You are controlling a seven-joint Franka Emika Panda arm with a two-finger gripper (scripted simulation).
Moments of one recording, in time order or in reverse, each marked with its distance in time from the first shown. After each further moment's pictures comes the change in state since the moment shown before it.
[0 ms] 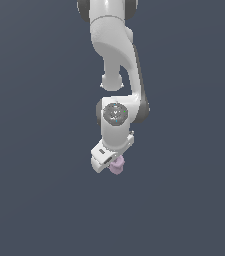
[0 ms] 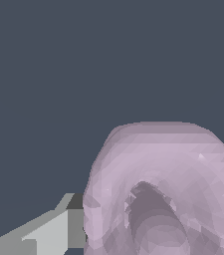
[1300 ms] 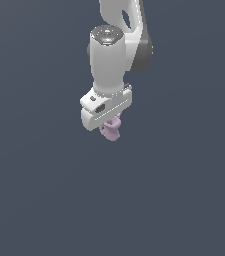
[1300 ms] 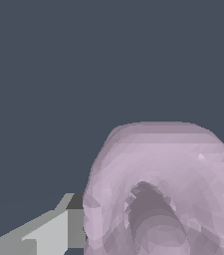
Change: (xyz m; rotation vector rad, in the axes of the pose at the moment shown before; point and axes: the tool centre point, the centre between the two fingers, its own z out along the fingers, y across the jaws) arm -0.073 -0.039 -0.156 -0.002 -0.001 0.000
